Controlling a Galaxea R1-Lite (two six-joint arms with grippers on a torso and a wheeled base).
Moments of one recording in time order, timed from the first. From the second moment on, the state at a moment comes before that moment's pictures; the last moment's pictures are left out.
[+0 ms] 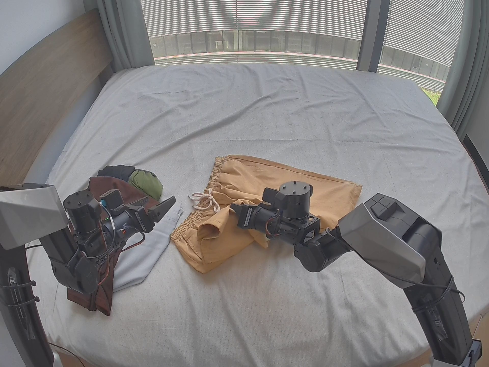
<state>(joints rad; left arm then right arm) -0.10 2.21 -0.59 -1.55 -0.42 -0.31 0.59 2.65 -1.60 -0.90 0.23 0.50</state>
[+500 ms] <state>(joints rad) -0.10 2.21 -0.59 -1.55 -0.42 -0.31 0.59 2.69 -1.63 -0.91 0.18 0.50</state>
